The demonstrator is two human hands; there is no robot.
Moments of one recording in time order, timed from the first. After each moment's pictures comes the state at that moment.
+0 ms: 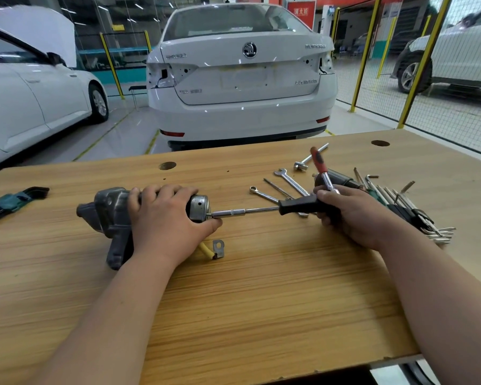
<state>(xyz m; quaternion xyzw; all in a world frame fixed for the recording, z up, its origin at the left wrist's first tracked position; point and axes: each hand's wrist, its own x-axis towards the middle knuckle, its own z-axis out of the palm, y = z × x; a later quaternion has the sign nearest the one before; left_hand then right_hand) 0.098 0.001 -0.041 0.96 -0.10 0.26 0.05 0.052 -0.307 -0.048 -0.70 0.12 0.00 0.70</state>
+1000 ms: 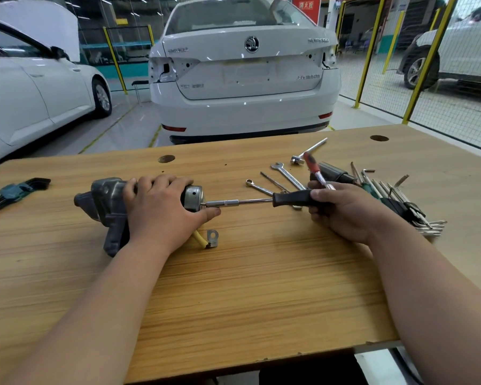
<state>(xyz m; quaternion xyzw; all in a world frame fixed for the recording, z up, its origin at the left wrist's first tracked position) 0.098 -0.001 -0.041 0.96 -0.09 0.27 0.03 0.044 -0.299 -0.045 -0.60 0.11 0.02 0.79</state>
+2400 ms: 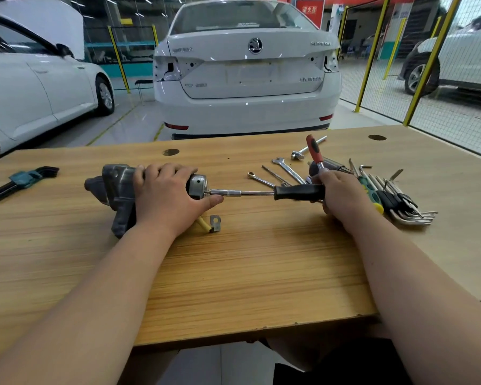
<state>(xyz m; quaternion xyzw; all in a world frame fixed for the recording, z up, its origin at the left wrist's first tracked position) 0.092 0.003 -0.045 0.95 -0.12 0.29 0.07 0.041 -0.284 -0.049 -0.83 0.18 -0.13 0.51</state>
